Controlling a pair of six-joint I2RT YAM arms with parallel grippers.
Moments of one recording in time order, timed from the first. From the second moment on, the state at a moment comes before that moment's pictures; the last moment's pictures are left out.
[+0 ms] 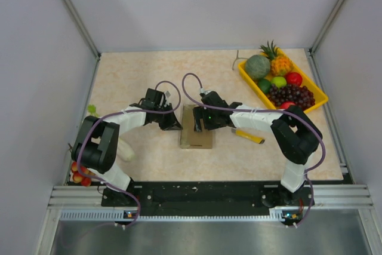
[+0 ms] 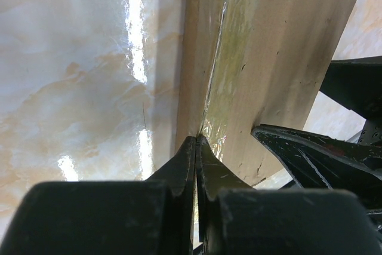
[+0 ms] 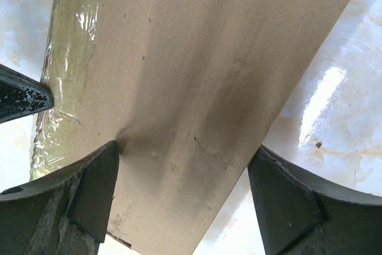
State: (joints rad) left arm -0.33 1.63 0.85 -0.24 0.43 -0.63; right arm 0.79 1.81 1.11 -0.25 0.01 0.49
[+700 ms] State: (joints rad) left arm -0.31 1.62 0.85 -0.25 0.42 -0.60; right arm 0.79 1.81 1.11 -0.24 0.01 0.49
